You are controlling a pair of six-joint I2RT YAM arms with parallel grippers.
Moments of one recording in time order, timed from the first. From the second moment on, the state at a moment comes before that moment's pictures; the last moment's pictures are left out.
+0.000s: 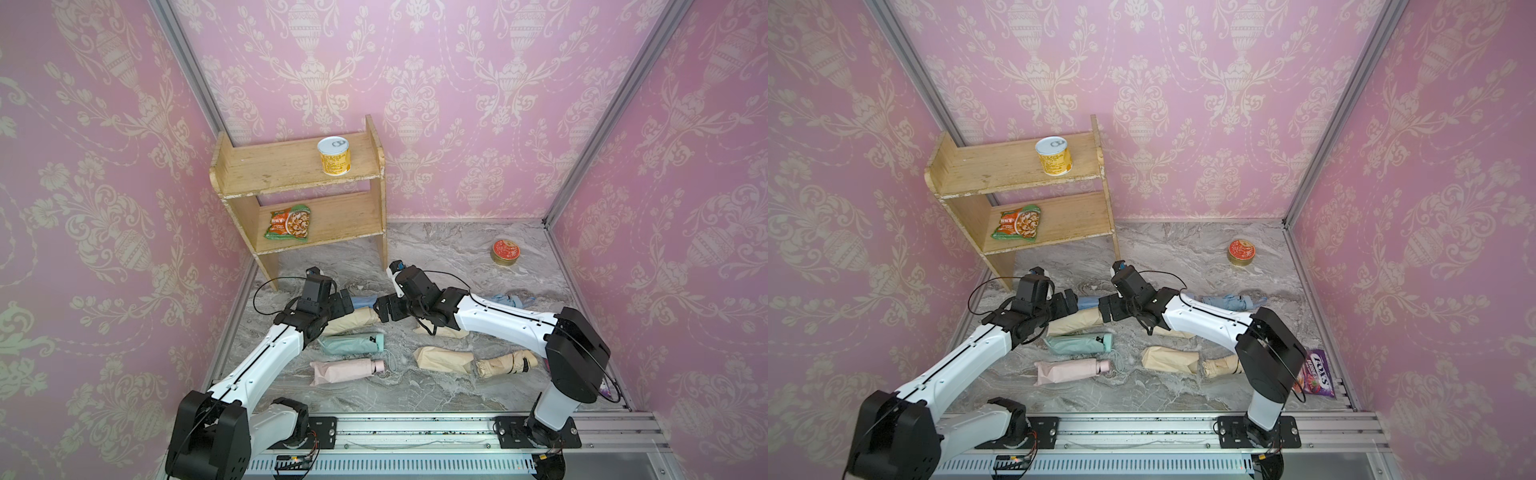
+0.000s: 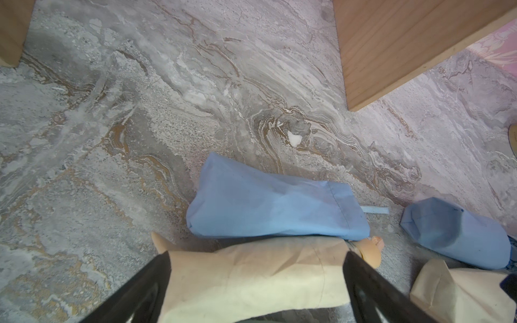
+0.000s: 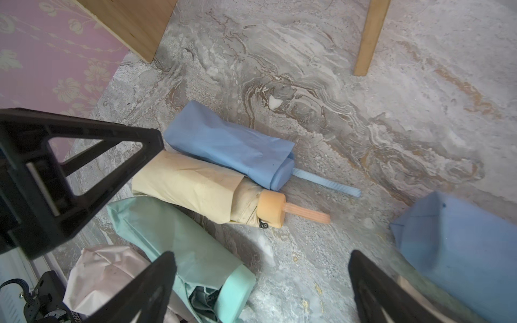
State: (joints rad) left arm -0.25 1.17 0.70 -0.38 -0.06 -0.56; right arm 0.87 1.75 1.26 -0.27 0.02 0.48
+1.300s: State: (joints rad) left arm -0.17 1.15 0.68 -0.36 0.01 -0.58; right arm 0.84 1.98 1.45 -0.40 0.03 0.55
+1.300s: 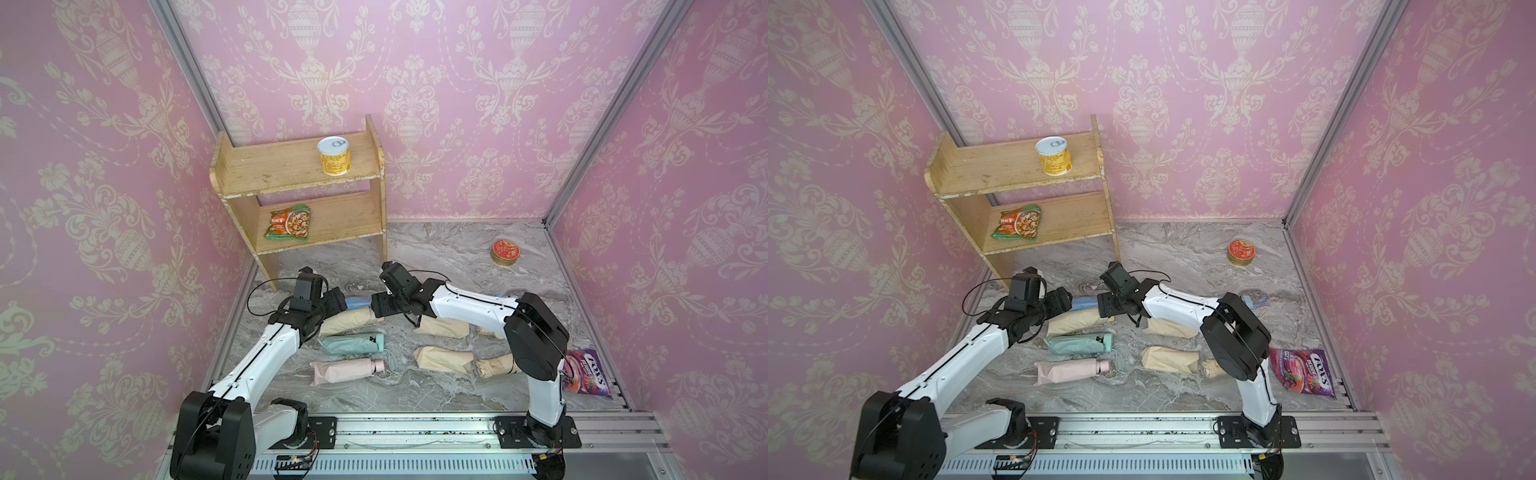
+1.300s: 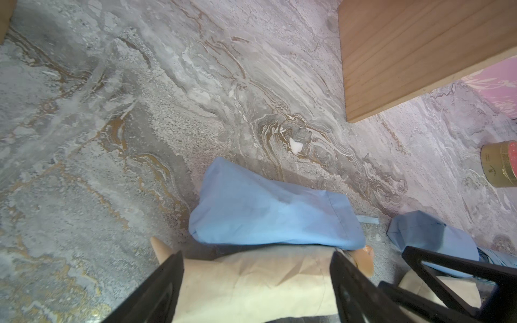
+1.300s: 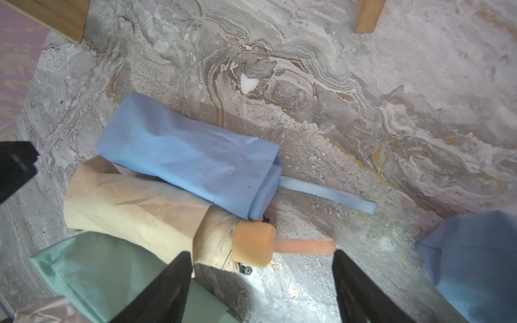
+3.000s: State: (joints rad) left arm -0.17 1.16 0.56 -0.33 -0.04 -0.60; right arm 0.82 2.01 1.32 -0.19 -0.10 0.73
